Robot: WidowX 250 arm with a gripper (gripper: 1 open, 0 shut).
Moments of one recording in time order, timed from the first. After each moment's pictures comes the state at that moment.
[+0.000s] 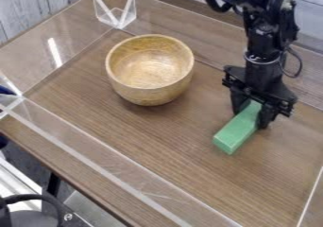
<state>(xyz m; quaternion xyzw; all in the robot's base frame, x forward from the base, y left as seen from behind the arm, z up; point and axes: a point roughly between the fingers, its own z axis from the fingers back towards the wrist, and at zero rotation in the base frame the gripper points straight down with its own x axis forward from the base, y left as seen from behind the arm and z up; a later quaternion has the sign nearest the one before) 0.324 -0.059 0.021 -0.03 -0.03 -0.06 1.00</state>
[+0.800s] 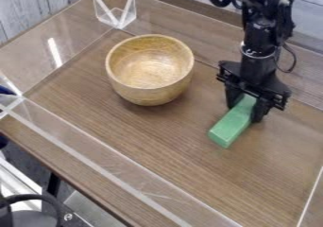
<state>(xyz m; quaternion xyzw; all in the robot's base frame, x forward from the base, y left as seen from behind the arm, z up) 0.324 -0.046 0.019 0.00 0.00 -0.05 1.00</state>
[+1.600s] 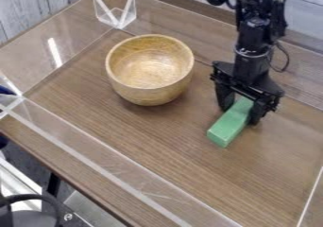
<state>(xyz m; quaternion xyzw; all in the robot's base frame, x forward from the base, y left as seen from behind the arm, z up) 0.312 -0.040 0.017 -0.02 0.03 -0.04 1.00</state>
